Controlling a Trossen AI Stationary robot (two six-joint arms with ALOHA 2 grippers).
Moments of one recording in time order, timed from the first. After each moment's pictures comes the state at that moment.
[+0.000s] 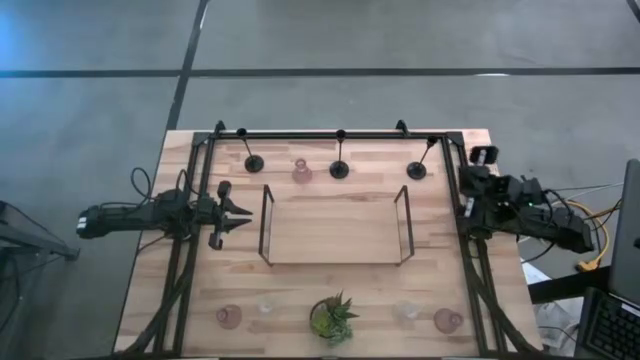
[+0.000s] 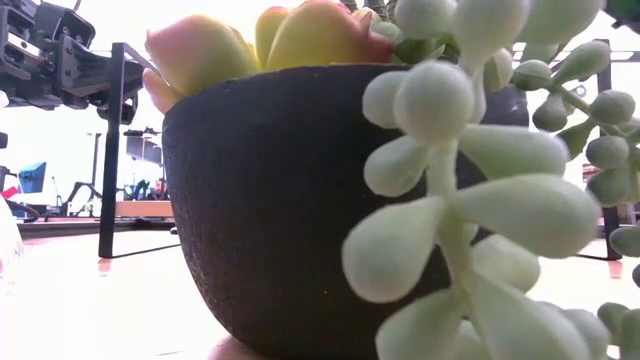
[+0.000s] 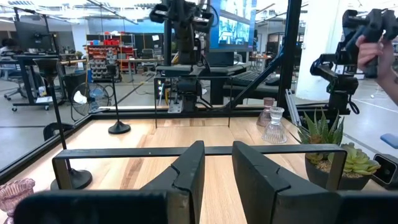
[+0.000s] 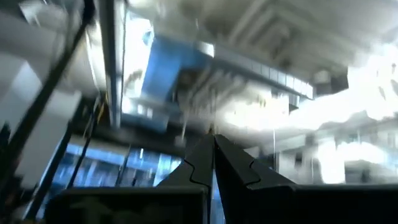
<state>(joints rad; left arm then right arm) 0.03 0.00 0.01 0.04 0.10 -0.01 -0.22 0.12 0.16 0.68 -0.05 -0.17</state>
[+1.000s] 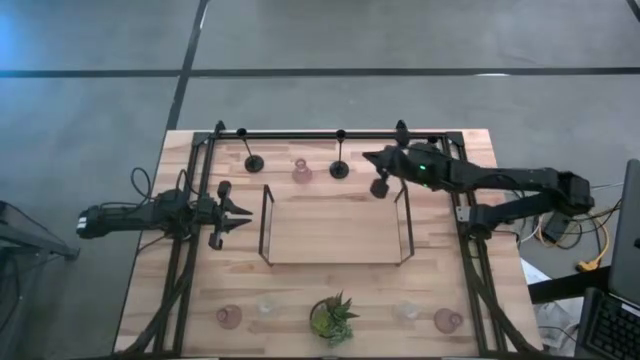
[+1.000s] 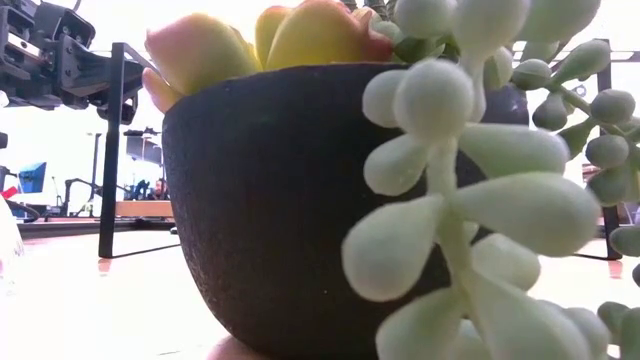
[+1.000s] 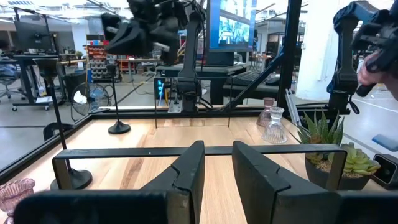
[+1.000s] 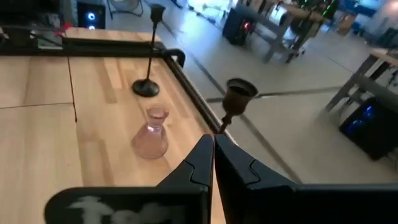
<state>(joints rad) 0.03 0.00 0.01 0.04 0.10 -0.01 -0.27 1.18 0.78 0.07 0.27 -0.15</state>
